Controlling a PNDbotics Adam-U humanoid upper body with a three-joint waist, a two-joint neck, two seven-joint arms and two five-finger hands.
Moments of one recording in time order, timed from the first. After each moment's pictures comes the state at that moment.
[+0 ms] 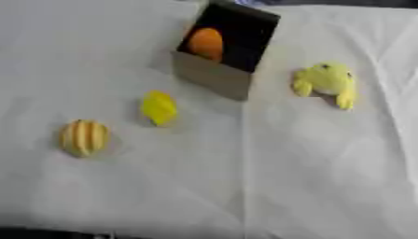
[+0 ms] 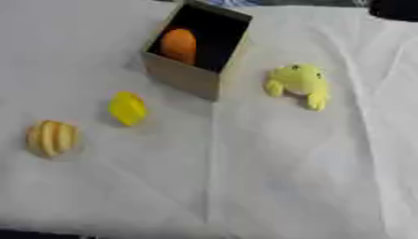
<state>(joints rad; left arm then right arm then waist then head) -0.23 0.44 0.16 -1.98 -0.07 -0.09 0.57 -0.63 -1.04 0.21 -1.99 0.09 0.15 0.14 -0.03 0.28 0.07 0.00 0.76</state>
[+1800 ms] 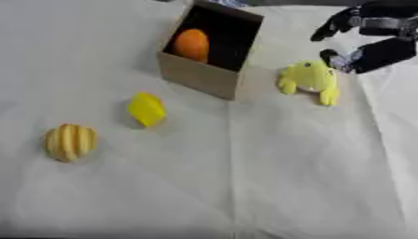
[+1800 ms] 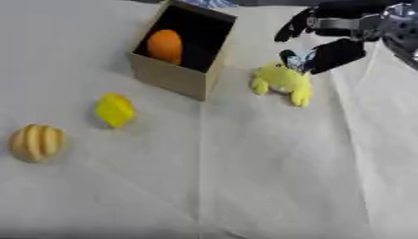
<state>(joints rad) -0.22 0.49 0.16 -1.98 -0.07 -0.07 0.56 -0.89 -0.99 0.61 -1.54 0.29 0.04 0.58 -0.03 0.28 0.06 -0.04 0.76</state>
